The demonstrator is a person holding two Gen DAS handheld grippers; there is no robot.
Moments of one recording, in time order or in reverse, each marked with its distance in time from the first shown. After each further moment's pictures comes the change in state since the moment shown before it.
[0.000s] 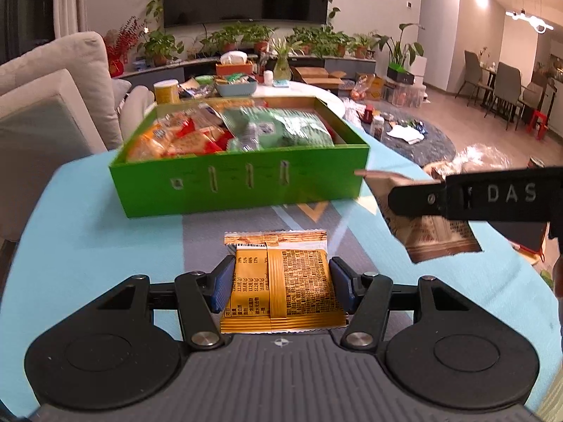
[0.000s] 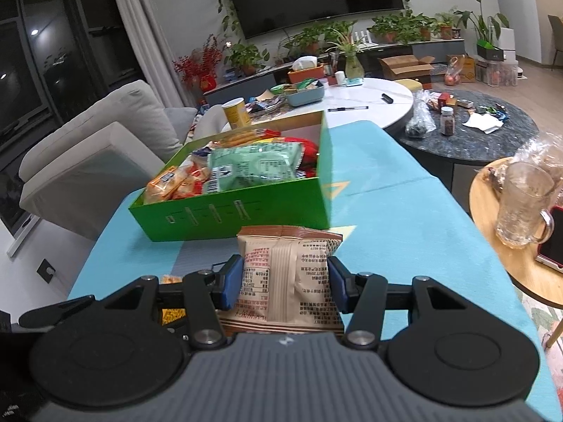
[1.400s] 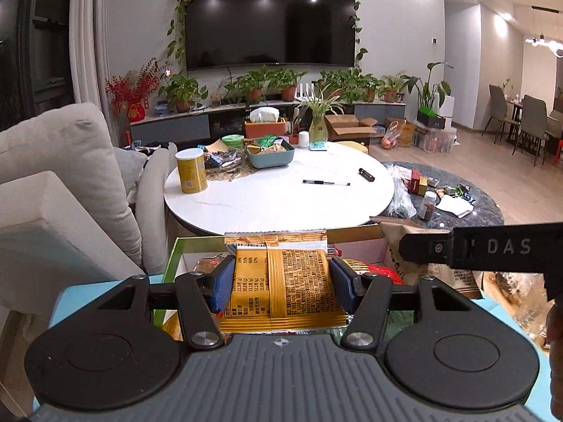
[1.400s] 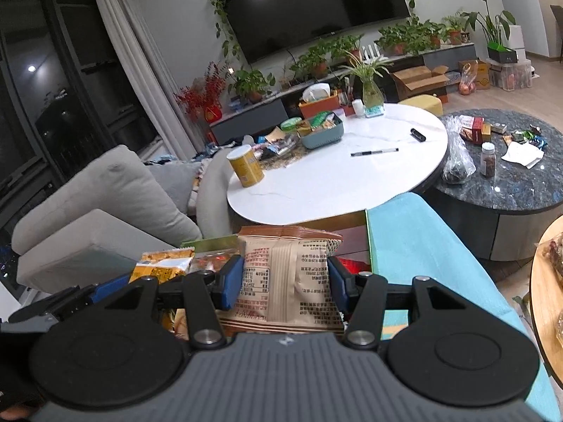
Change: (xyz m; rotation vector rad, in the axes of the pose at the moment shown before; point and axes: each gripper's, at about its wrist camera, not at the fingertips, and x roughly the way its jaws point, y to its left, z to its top) left arm 0.101 0.055 0.148 -0.005 -0.132 0.086; right arm 0.106 -0.001 0.123 0.088 -0.055 0.047
